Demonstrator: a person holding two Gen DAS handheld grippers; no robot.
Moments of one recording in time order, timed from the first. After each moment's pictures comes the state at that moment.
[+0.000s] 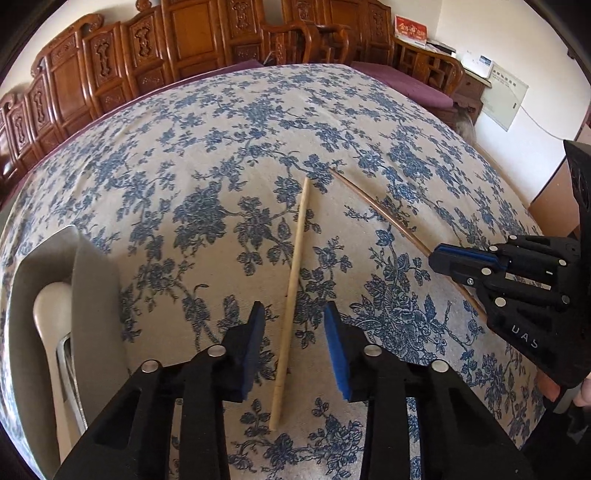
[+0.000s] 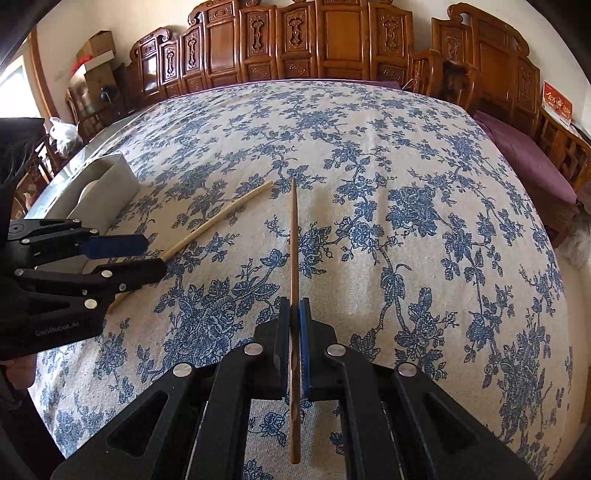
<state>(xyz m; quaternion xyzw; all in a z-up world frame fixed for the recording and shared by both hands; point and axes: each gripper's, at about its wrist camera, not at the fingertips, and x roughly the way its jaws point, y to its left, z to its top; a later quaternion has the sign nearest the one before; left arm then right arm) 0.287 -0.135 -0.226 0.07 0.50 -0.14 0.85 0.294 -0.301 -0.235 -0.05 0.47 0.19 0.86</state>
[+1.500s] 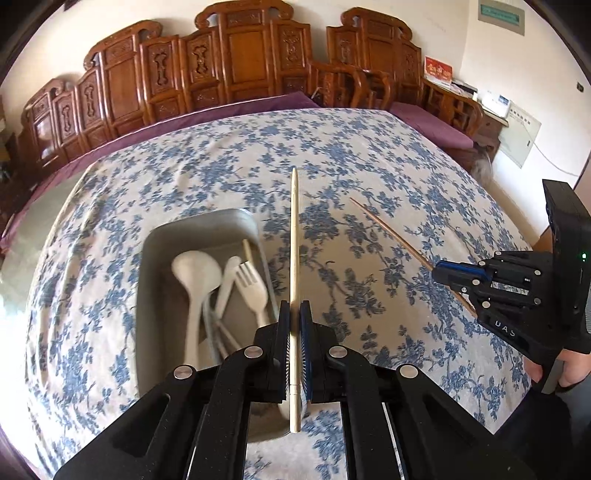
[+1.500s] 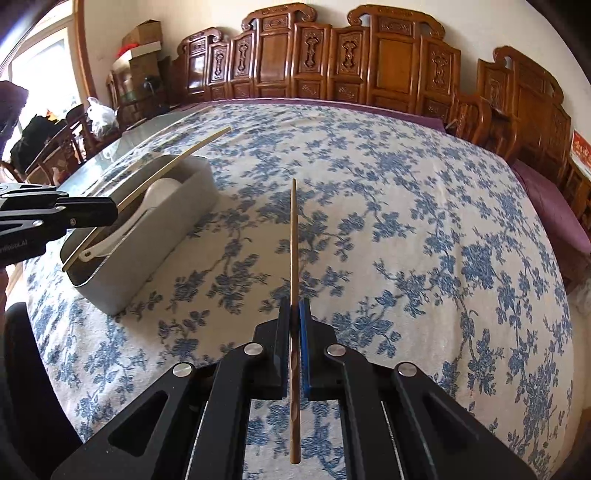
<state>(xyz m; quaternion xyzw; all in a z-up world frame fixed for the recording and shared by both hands) 0.223 -0.020 -0.153 0.03 0.45 -0.09 0.89 0.257 -0.224 -0.199 -0.09 0.42 0.26 0.86</state>
